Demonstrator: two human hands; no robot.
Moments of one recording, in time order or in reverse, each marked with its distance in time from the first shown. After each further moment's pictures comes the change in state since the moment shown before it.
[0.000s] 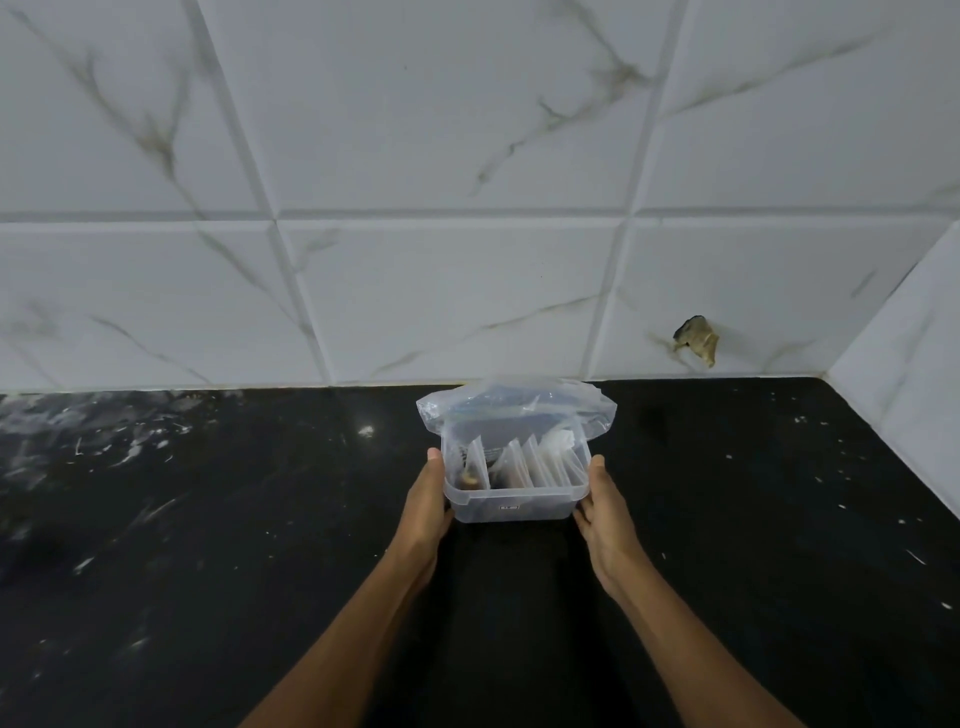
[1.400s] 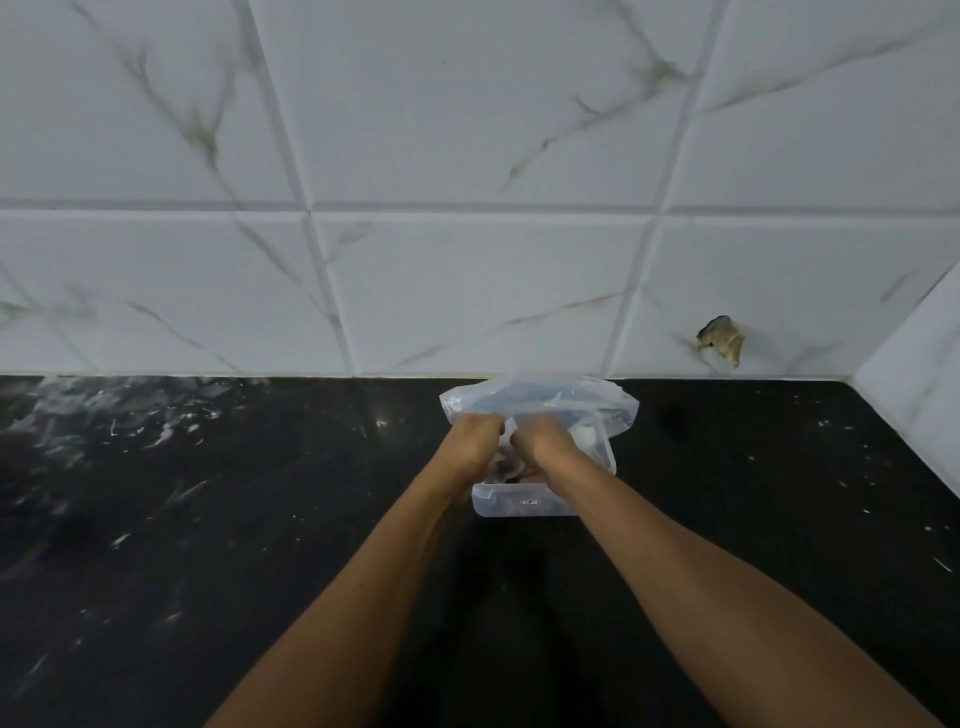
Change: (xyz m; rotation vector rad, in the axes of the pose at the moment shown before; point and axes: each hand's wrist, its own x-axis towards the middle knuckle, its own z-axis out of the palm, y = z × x) left_hand -0.015 0.080 0.028 0.393 0.033 -0.026; right_hand 0.002 -0.074 0.112 -0.864 -0.123 0.102
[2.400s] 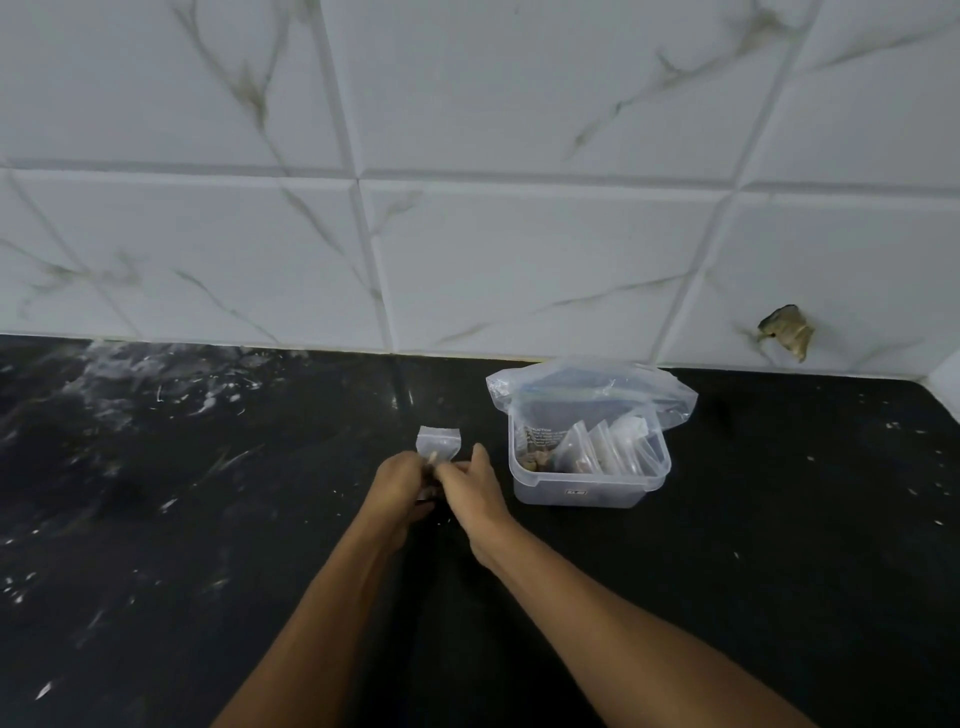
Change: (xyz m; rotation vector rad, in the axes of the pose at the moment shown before) left_hand 0.013 -0.100 -0.091 -0.262 0.201 -0.175; right_hand -0.025 -0.002 0.135 0.464 -0.149 -0.078
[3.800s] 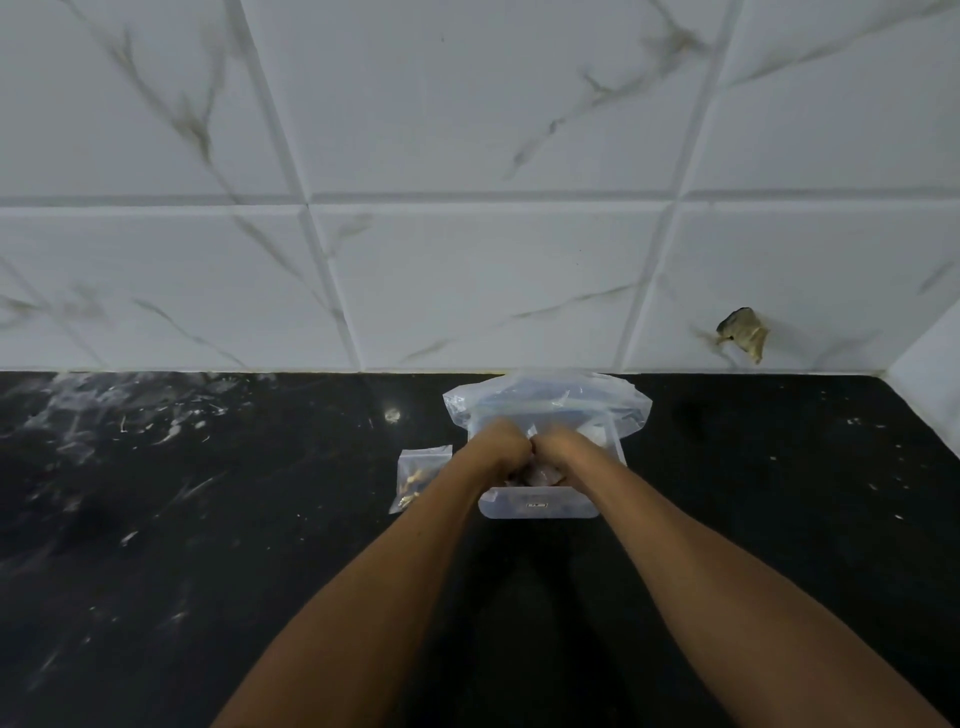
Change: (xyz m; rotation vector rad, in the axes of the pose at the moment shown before) left_hand -0.016 0.069 0.141 1.000 -0.266 0.239; right_hand 0.039 -0.054 -0.146 -0.975 -0.022 0.150
